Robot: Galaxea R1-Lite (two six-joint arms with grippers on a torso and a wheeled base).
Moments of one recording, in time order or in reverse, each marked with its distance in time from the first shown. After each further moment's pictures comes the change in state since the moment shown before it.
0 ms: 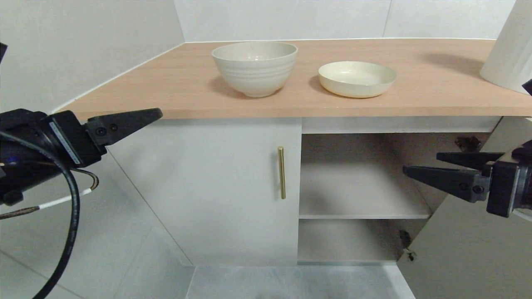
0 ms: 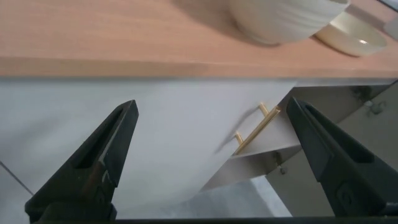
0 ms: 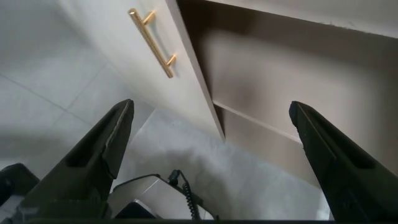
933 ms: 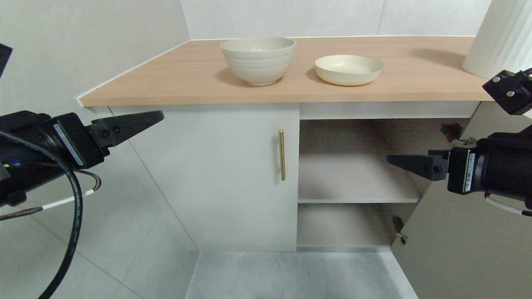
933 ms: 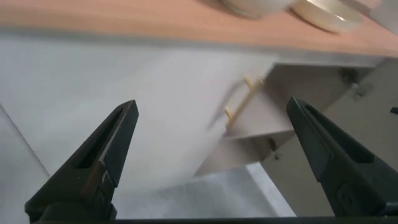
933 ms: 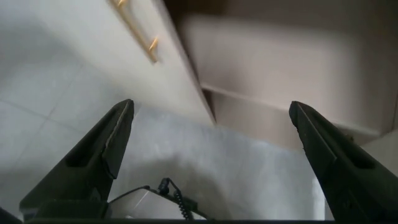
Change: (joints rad) left arm 0.000 0.007 0.004 -0.001 0.000 0.003; right arm 0.003 0.110 -0.064 0.003 -0.150 0.070
